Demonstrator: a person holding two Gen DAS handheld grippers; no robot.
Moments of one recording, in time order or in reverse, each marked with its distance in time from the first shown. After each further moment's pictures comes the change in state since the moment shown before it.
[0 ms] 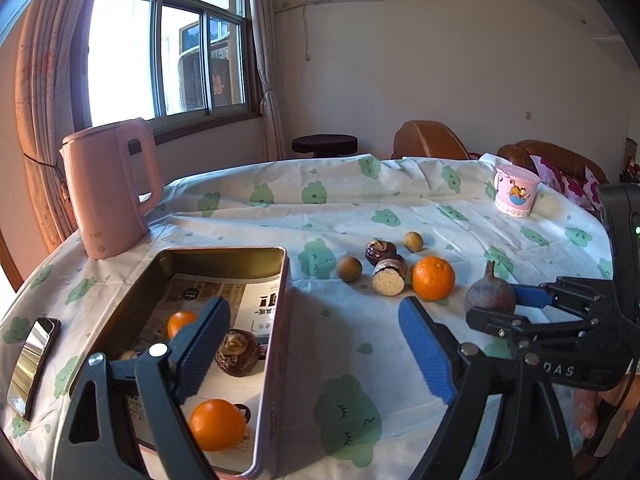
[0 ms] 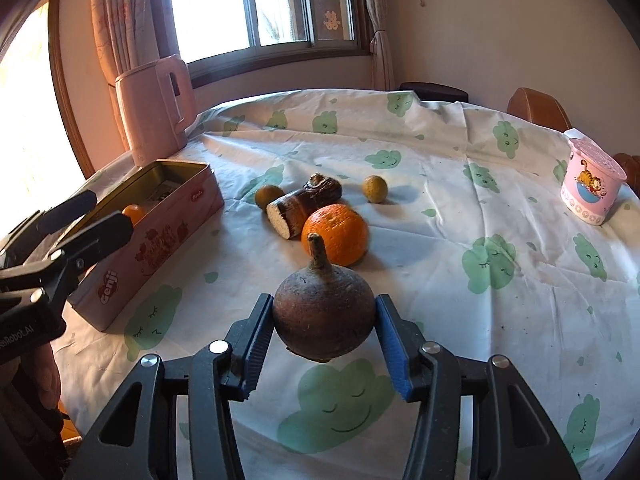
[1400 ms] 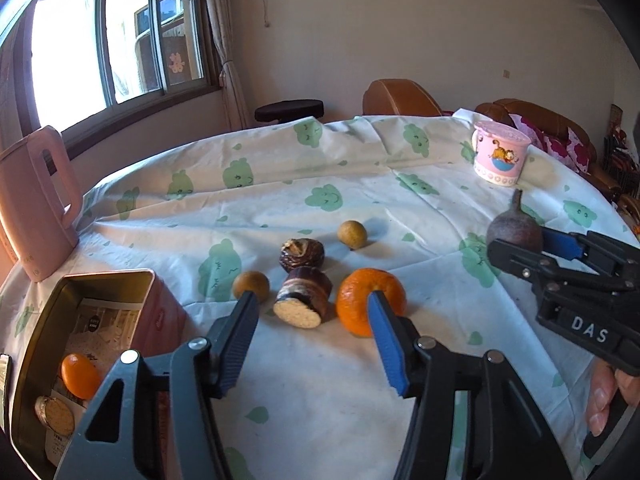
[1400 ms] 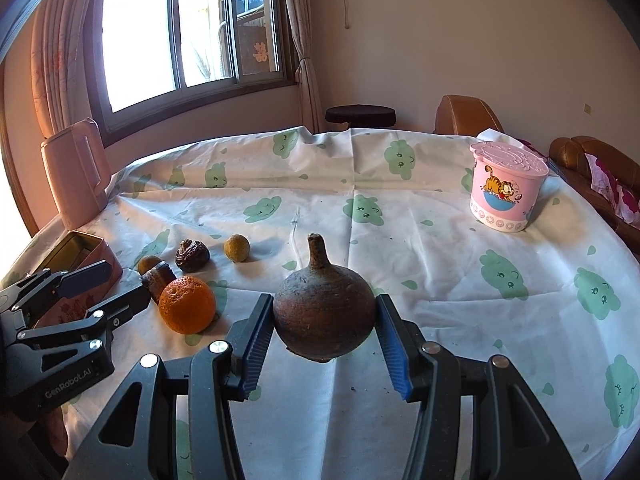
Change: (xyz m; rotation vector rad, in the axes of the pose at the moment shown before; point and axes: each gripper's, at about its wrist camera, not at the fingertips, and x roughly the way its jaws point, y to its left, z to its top) left arm 0.073 -0.080 0.024 0.099 0.134 -0.090; right arm -0.007 -0.077 0.020 0.123 -0.103 -0.199
